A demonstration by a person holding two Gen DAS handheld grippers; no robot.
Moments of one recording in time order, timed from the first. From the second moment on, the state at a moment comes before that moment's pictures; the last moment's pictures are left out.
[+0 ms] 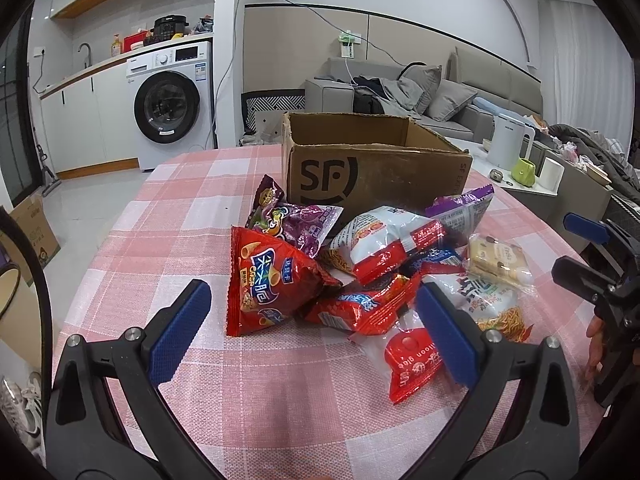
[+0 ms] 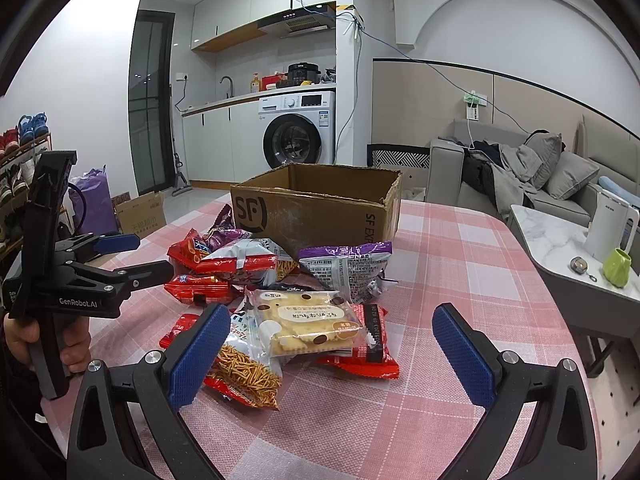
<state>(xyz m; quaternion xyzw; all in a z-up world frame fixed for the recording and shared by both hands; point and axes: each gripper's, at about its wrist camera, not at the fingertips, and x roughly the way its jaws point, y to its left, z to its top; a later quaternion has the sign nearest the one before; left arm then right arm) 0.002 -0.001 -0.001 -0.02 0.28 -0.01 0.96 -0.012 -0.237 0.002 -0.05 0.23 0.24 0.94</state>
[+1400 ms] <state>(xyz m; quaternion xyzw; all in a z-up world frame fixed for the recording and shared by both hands) -0.001 -0.013 -0.001 0.01 0.27 -0.03 0.96 -0.004 -0.234 -0.001 -0.06 0.26 0.22 0.94</state>
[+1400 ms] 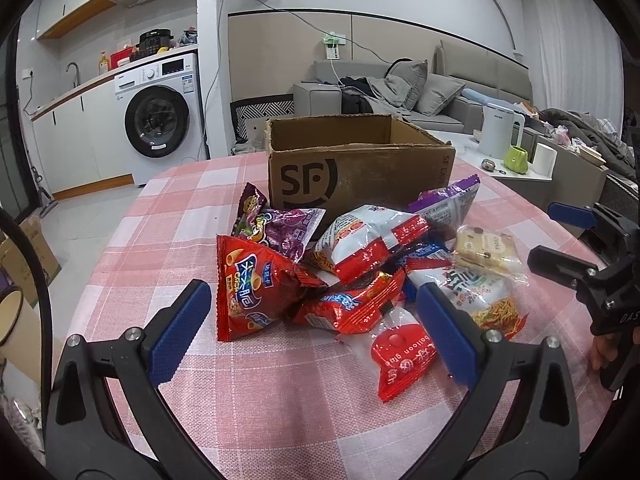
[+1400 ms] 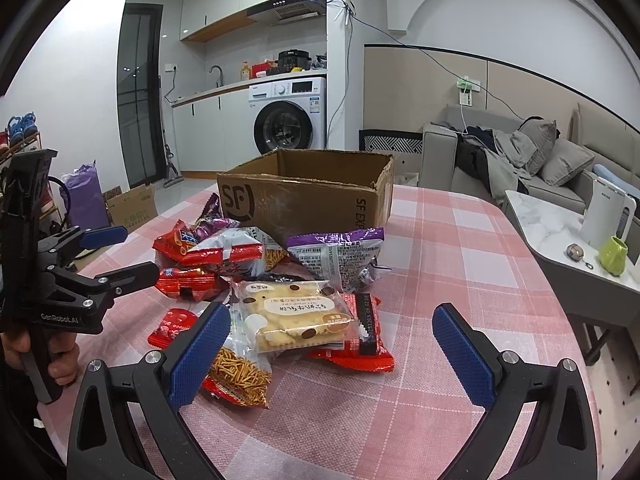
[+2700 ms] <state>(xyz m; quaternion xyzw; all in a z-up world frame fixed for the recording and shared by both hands) 0.057 -0.010 -0.033 -0.04 0.39 -0.07 0.92 0.063 -0.222 -0.025 0.04 0.38 0.32 0.87</state>
